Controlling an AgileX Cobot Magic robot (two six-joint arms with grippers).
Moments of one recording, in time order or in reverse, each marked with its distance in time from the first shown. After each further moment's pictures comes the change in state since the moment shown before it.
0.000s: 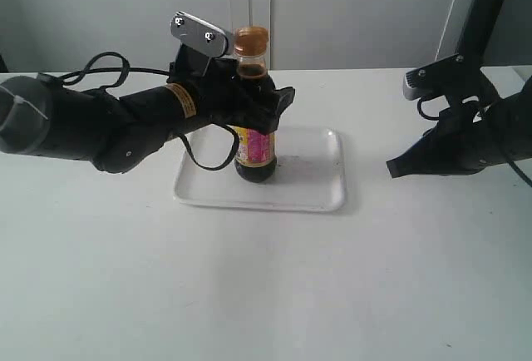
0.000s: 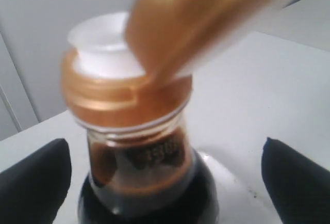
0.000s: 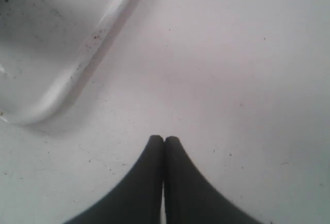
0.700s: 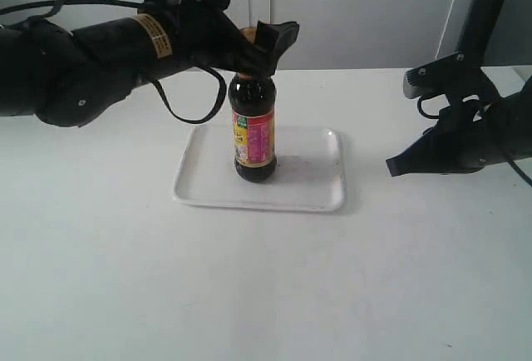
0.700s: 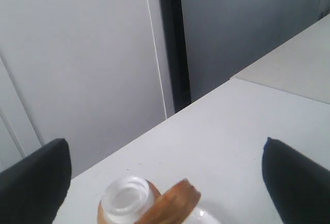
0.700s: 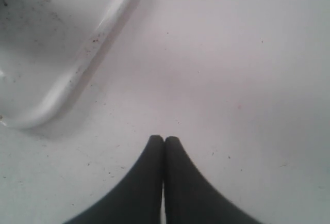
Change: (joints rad) left arm -0.031 -0.255 0.004 0.040 0.140 -0.002; right arm 0.000 0.000 0.000 0.002 -0.010 0.000
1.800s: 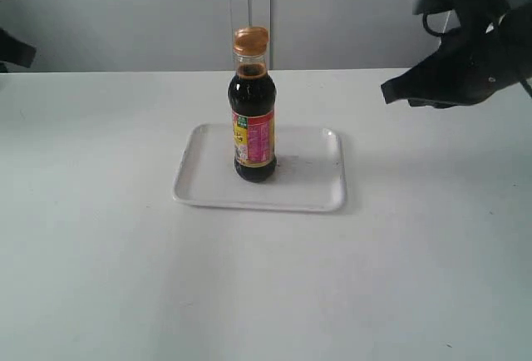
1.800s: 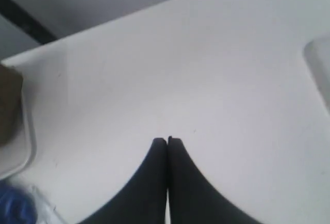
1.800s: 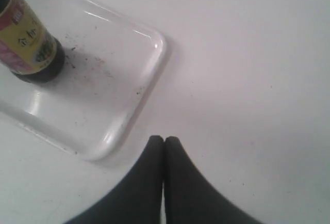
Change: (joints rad) left arm 0.422 -0.352 -0.012 -0.062 1.022 0.181; right arm 0.000 -0.066 -0.285 0.093 0.368 0.000
